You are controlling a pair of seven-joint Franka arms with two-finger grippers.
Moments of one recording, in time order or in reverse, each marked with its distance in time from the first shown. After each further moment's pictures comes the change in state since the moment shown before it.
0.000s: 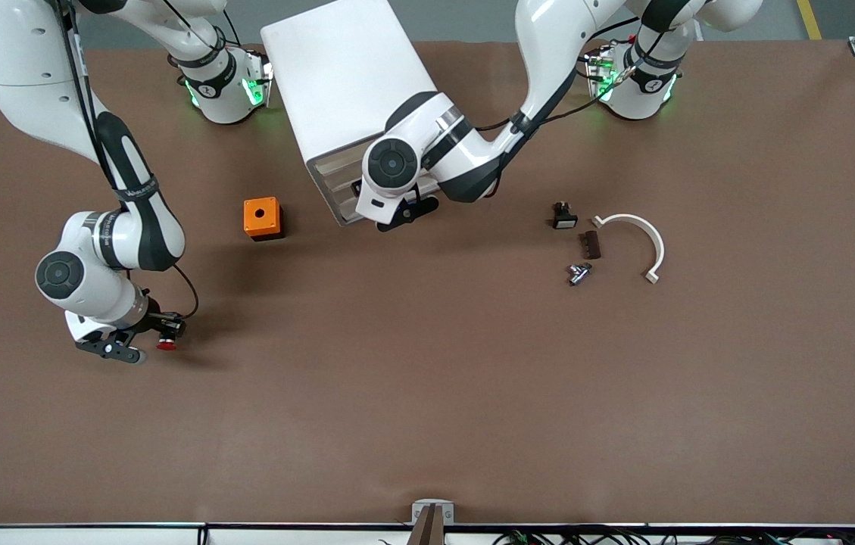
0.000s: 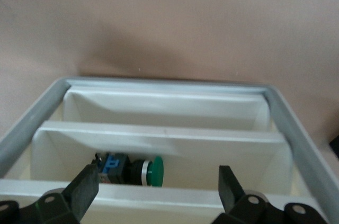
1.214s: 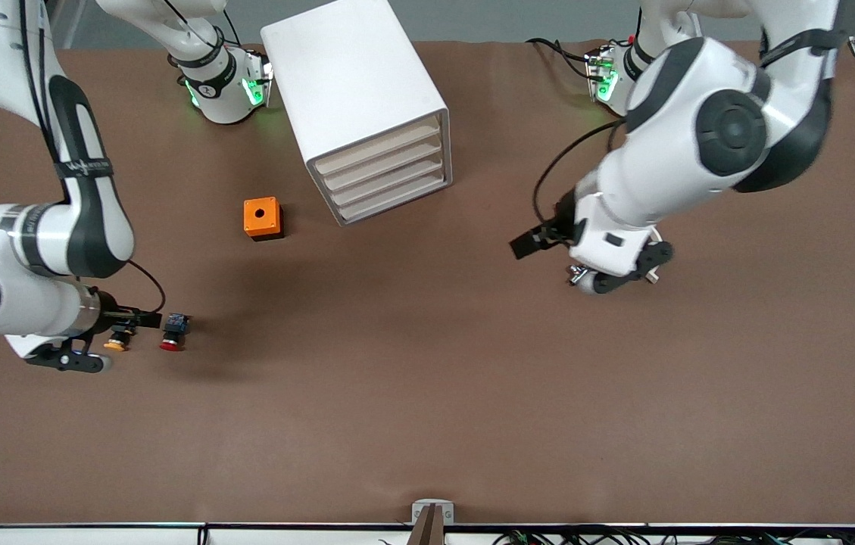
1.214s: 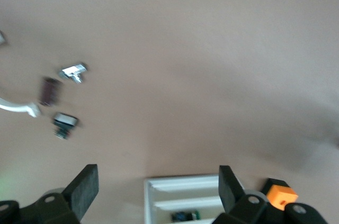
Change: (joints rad) left arm 0.501 -0.376 0.015 0.024 0.144 -0.228 0.395; right arm -0.007 -0.084 0.011 0.362 0.000 -0.638 -0.136
